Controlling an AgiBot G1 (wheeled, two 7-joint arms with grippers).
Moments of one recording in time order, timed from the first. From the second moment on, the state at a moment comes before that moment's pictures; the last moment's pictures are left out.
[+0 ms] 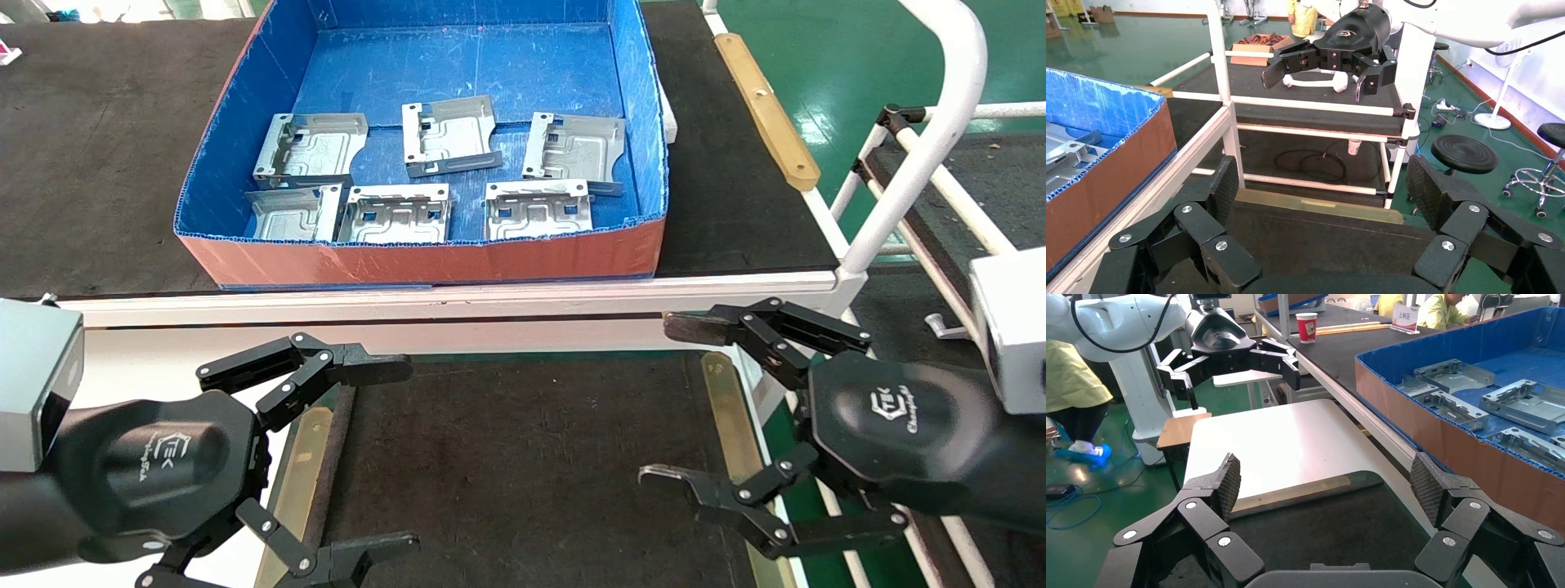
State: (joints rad) left arm -1.08 0.61 0.28 -1.28 0.73 1.49 -0.18; right arm 1.07 -0.56 -0.37 1.22 -0.64 -1.42 0.12
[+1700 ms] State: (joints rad) left arm -1.64 1.08 0.51 -0.61 1.31 0.86 -0.30; right arm 1.07 -0.56 -0.37 1.22 -0.64 -1.42 0.12
